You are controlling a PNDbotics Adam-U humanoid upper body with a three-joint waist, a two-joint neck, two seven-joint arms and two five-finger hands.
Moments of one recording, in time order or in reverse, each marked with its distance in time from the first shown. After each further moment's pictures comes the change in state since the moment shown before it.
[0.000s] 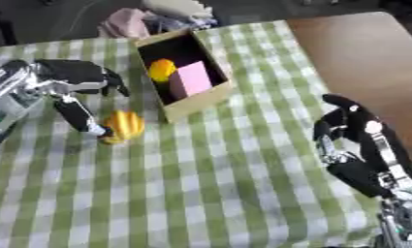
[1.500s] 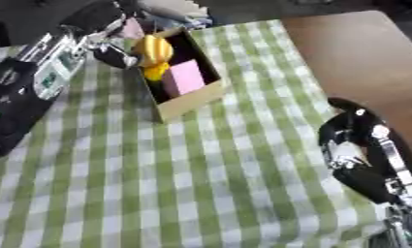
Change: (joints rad) left arm -0.251 -0.153 0.057 0.299 -0.110 0.137 0.406; right arm -0.008 0.002 0.019 0.002 -0.006 -0.003 0.019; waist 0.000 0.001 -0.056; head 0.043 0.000
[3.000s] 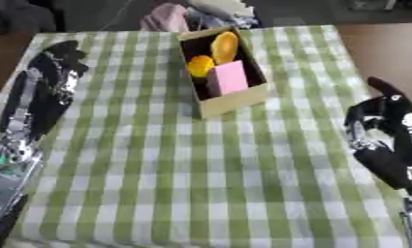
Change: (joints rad) left arm 0.712 -0.388 0.276 -0.726 0.722 -0.053 0.438; right arm 0.012 -0.024 -0.084 -0.005 0.021 0.038 -0.169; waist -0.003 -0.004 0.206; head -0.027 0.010
